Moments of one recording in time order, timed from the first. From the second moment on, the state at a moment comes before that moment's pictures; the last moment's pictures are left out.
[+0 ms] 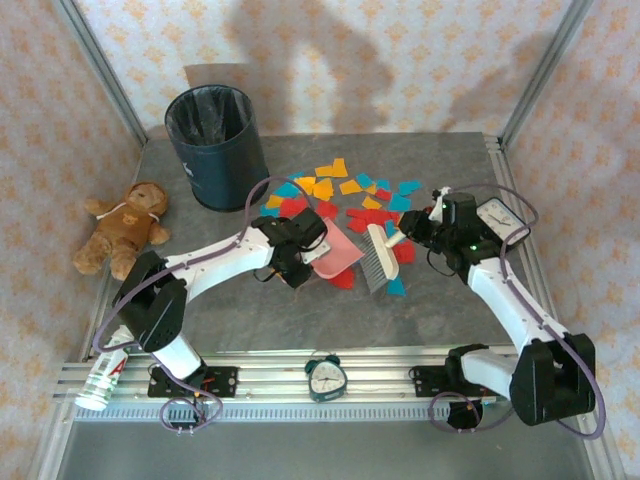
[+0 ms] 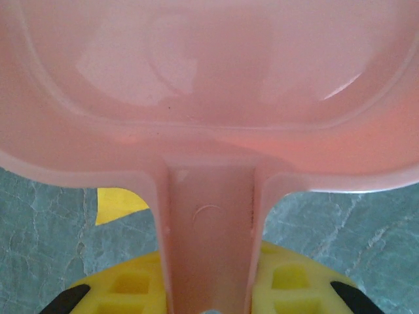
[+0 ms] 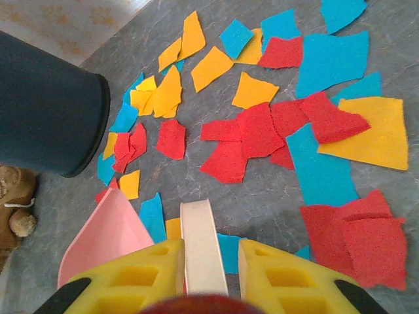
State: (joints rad) left arm -0.73 1.64 1.20 -0.93 -0.06 0.08; right arm 0.18 1.15 0.75 -0.24 -0.31 0.62
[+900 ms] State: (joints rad) left arm -0.84 1.75 1.34 -1.12 -0.06 0.35; right arm 0.18 0.99 0.72 -0.33 -0.12 0.51
